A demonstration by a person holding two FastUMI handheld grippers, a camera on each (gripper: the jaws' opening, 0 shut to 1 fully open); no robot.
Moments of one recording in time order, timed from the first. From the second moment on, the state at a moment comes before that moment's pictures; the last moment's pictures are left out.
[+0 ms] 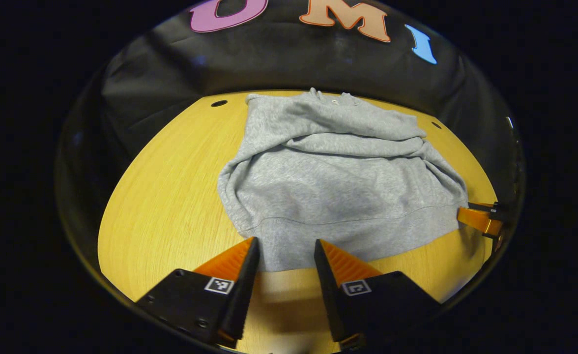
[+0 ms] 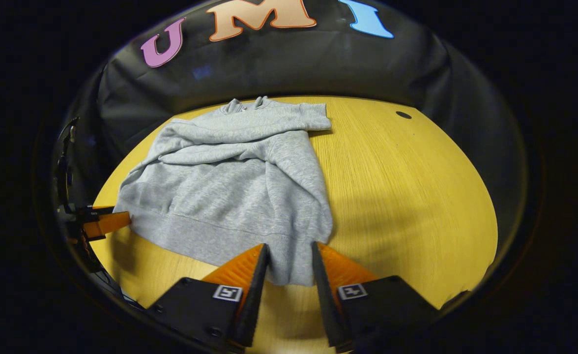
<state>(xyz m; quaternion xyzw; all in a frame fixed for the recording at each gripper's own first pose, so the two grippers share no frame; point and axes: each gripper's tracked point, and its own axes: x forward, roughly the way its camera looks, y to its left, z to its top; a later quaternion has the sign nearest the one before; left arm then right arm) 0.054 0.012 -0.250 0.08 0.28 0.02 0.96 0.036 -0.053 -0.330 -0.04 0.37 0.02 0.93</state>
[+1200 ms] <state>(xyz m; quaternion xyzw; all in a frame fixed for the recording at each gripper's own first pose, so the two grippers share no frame) 0.100 -0.031 -0.153 -0.07 0.18 -0.07 0.98 0.083 -0.032 -0.255 -0.01 0.30 0.02 0.95</state>
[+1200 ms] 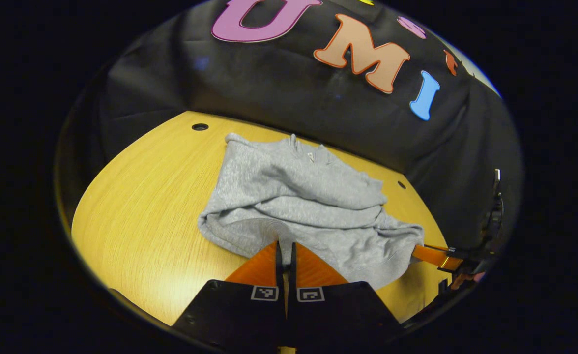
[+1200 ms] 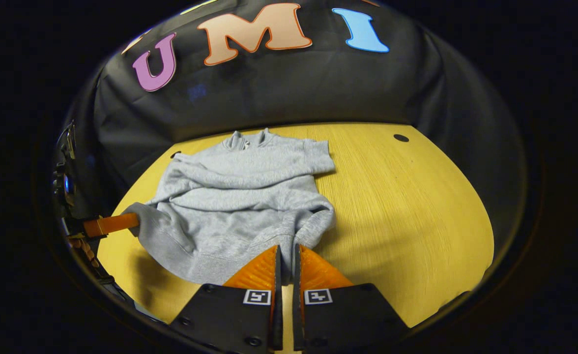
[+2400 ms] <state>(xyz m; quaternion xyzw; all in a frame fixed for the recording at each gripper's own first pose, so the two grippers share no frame) 0.276 -0.014 -0.158 -0.05 0.18 0.02 0.98 0.270 -0.019 -0.279 0.03 0.31 0.05 0.95</state>
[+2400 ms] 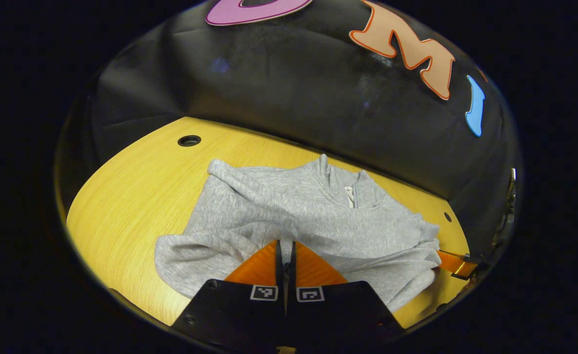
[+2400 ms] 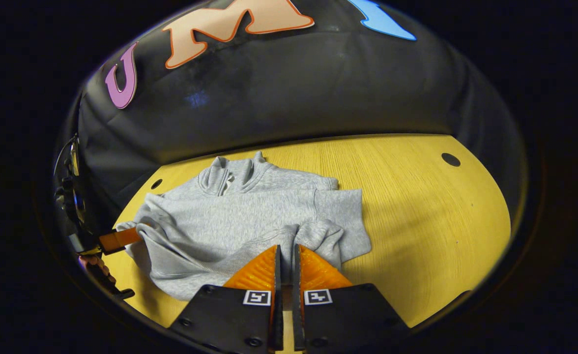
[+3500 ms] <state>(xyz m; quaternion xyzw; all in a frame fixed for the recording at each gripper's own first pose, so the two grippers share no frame) 0.097 -0.008 -0.029 0.05 0.09 -0.02 0.99 0.111 0.017 -0.091 0.03 0.14 0.08 0.99</state>
